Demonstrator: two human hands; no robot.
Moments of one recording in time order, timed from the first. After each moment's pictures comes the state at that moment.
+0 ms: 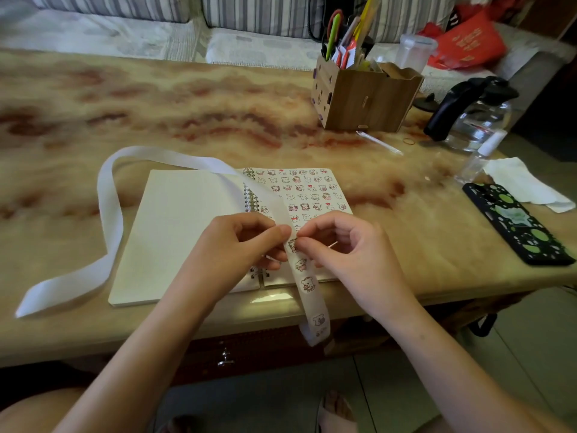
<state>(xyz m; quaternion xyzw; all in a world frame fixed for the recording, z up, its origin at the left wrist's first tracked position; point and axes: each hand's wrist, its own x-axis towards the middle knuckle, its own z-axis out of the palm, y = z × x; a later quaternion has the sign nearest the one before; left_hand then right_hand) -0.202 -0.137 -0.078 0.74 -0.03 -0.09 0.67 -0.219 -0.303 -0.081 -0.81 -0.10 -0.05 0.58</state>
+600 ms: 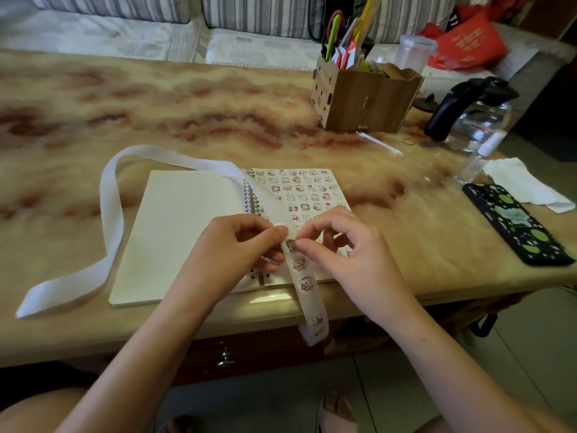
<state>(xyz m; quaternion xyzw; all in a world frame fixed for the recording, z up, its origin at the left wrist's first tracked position) -0.203 -0.137 -0.078 0.75 -0.01 -0.08 0.66 -0.221 -0.303 -0.078 -0.85 -0.12 -0.08 0.51</state>
